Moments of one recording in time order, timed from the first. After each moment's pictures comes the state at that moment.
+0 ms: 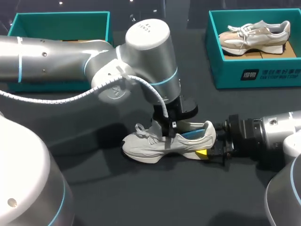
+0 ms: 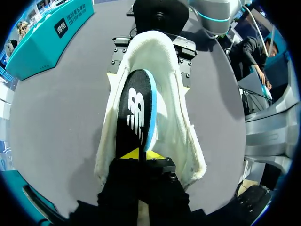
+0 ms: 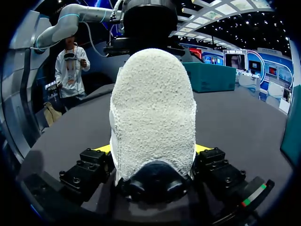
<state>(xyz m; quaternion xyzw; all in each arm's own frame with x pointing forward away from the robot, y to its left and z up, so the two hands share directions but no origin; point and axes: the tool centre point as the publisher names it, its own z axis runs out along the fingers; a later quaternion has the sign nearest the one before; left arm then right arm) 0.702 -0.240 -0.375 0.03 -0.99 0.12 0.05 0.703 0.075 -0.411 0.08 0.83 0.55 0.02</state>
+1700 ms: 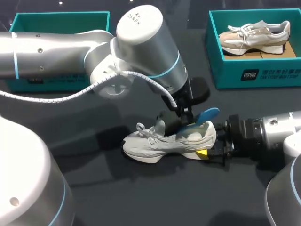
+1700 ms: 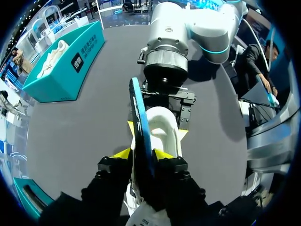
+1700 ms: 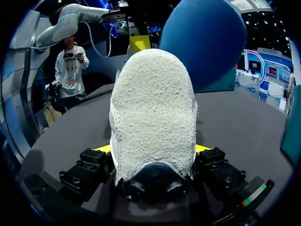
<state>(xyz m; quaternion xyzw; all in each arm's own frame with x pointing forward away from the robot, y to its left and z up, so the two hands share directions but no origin) 0.721 -0.287 -0.316 0.03 -0.98 0.19 -0.02 0.703 0.074 -0.412 0.08 0.83 0.55 0.02</state>
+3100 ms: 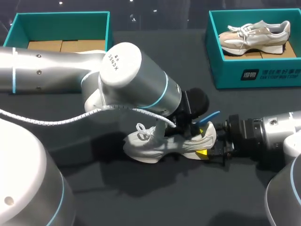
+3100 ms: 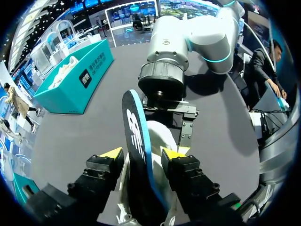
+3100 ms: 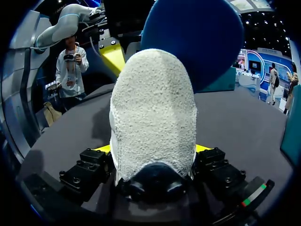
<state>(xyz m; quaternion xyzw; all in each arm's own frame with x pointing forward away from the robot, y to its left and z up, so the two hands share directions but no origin) 0.712 -0.308 -0.327 0.05 -0.95 0.29 -0.08 0.702 0.074 -0.412 0.08 0.83 0.55 0.02</state>
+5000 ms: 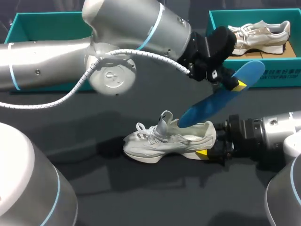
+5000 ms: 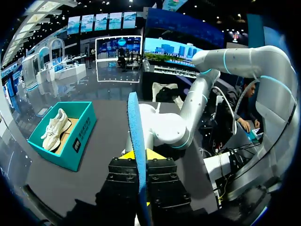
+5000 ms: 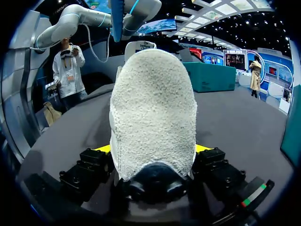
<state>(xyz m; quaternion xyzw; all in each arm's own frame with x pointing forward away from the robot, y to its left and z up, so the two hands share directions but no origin) 0.677 -0.381 -0.127 0.01 -0.89 0.46 0.03 0.702 0.074 -0.412 0.08 0.83 0.55 0.02</state>
